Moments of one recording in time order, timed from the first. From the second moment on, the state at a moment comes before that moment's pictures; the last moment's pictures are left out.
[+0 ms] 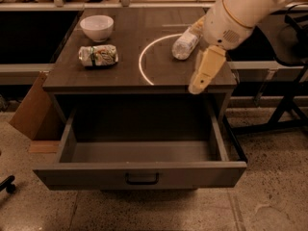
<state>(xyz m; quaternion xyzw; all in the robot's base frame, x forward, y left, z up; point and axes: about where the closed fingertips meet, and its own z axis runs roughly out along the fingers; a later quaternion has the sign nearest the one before) 0.559 -0.103 0.941 -0.66 0.71 0.07 0.26</state>
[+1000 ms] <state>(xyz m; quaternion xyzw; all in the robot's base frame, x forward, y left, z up) 0.614 -0.055 0.922 -0.66 0.69 0.12 0.28</state>
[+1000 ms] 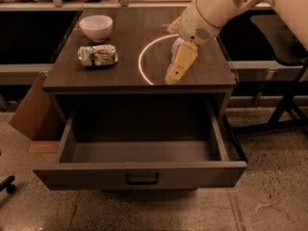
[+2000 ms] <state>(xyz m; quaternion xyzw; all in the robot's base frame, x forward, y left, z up) 0.704 0.048 0.912 -0.66 0.67 0.14 0.30</state>
